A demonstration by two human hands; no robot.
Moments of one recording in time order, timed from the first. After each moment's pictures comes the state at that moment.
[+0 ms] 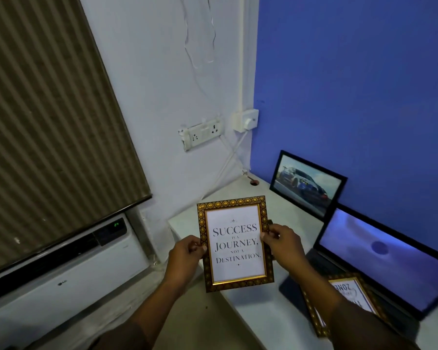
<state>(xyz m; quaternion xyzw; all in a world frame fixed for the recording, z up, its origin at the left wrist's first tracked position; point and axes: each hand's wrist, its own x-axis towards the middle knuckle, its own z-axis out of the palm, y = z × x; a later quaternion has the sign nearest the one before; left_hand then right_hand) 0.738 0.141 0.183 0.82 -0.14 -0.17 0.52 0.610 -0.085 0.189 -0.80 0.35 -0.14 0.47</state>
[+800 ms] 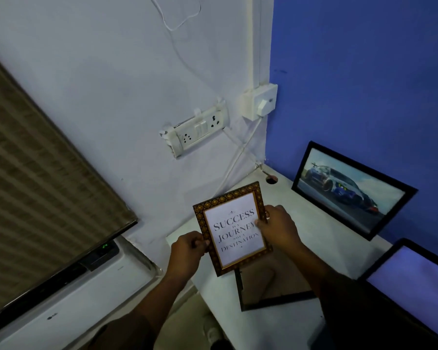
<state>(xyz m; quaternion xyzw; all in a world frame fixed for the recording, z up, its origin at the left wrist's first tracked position) 0.933 0.025 0.132 0.88 -0.15 -0.19 0.42 0.833 -0.212 0.141 -0.86 0.34 -0.01 0.37</state>
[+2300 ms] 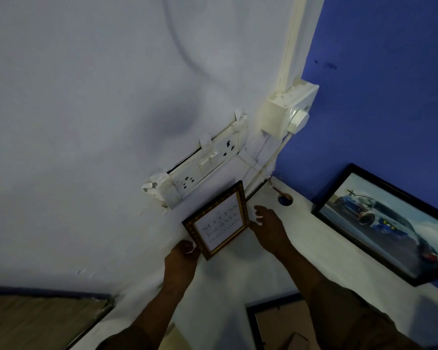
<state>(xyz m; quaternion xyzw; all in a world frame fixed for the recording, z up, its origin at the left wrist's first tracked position) 1.143 -0.052 0.047 0.90 -0.06 -0.25 0.35 1.042 -0.284 0.045 -0.76 0.38 -0.03 0.52</state>
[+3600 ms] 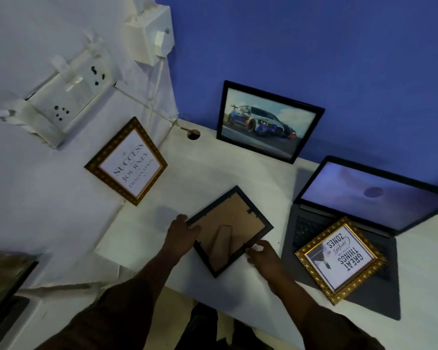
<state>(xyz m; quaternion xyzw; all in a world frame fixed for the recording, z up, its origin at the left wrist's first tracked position) 0.952 -0.066 0.029 0.83 -0.25 -0.45 0.22 0.705 -0.115 -0.009 -0.45 0.67 -0.06 0.59</state>
